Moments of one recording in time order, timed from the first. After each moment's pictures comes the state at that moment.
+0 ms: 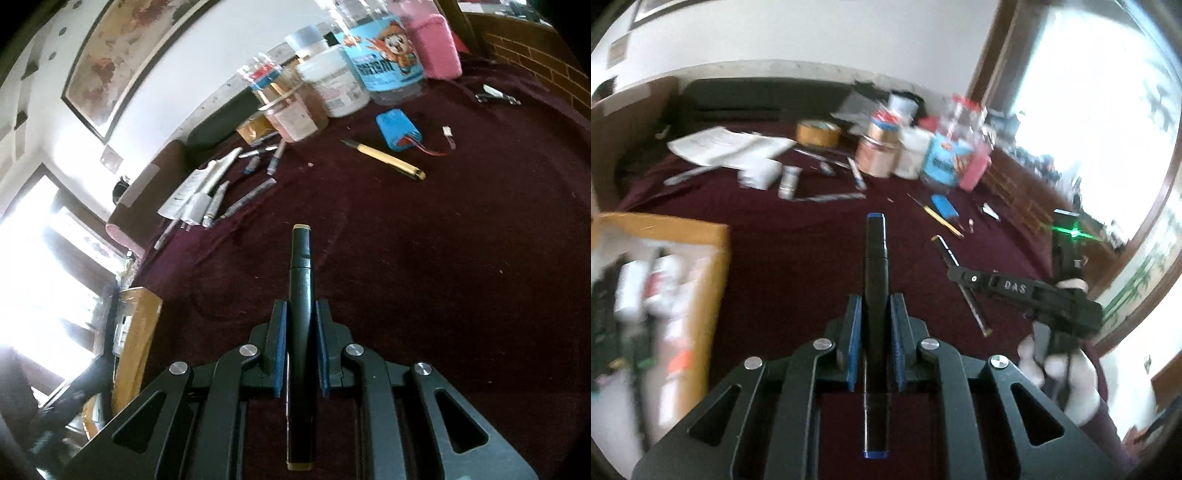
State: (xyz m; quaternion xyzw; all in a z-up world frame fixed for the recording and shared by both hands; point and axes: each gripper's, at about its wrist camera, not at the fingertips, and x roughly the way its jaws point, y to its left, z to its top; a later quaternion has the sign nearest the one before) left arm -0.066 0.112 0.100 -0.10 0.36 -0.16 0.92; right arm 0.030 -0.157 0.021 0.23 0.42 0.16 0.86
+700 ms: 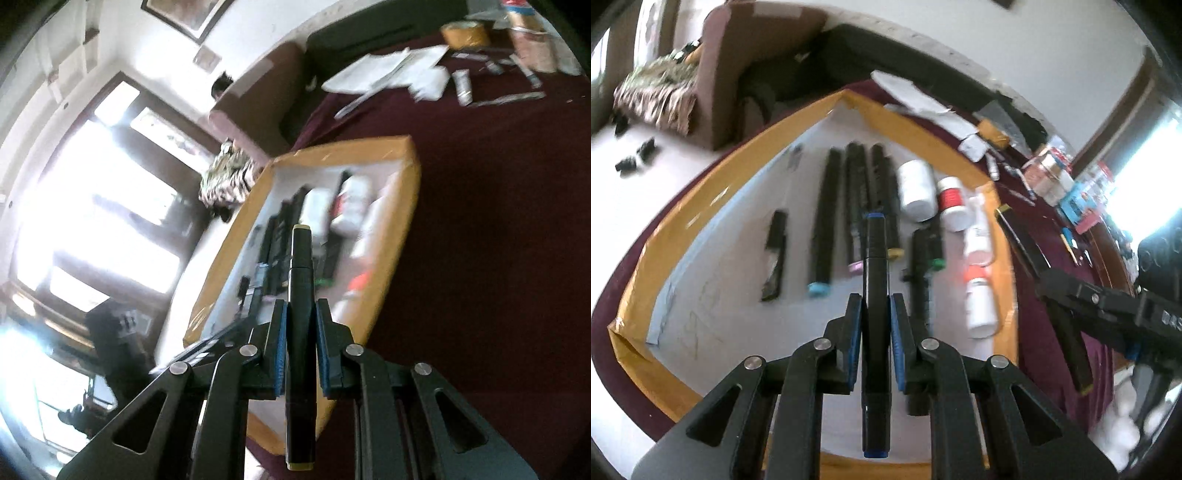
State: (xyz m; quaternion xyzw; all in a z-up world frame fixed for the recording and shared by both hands) left arm -0.123 0.323 0.020 -0.24 0.43 0.03 0.87; right arm -0.033 0.117 0.058 0.17 0.51 0.38 0.76
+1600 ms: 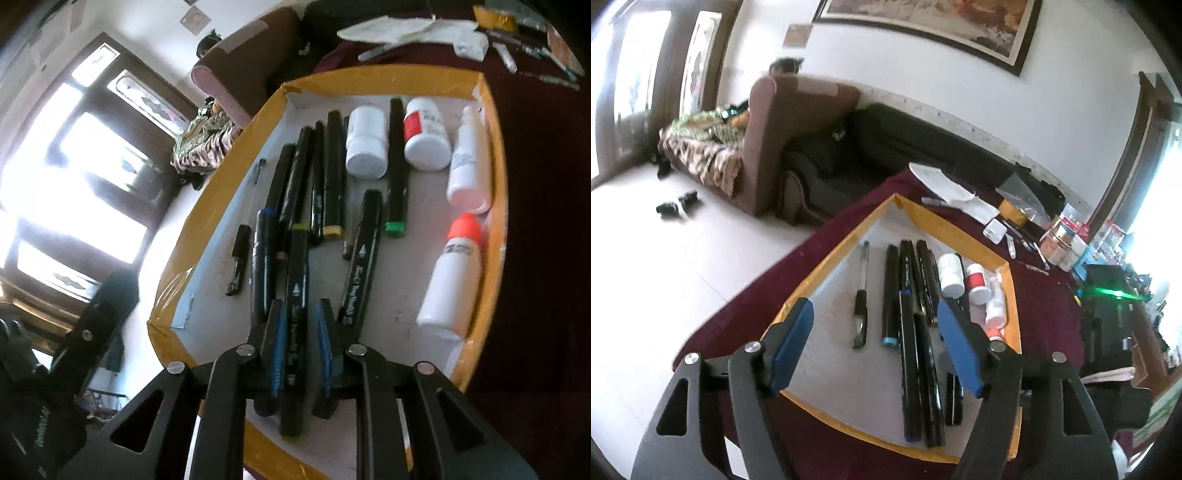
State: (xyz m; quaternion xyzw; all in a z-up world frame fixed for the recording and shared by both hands) left arm -0.190 0.351 0.079 -0.20 0.28 0.12 0.93; right arm -0.053 0.202 0.020 0.10 0.54 0.34 0.77
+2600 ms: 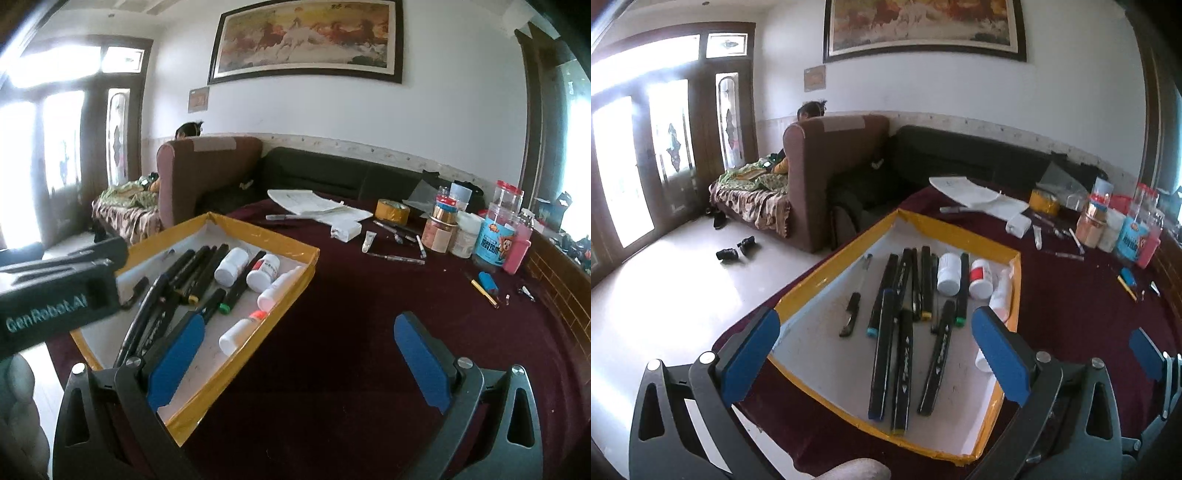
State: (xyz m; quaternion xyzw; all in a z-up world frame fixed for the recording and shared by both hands) left arm -0.193 0.256 0.096 -0.09 0.27 0.24 0.93; right arm -0.154 0.122 0.079 -0.10 0.23 0.18 0.95
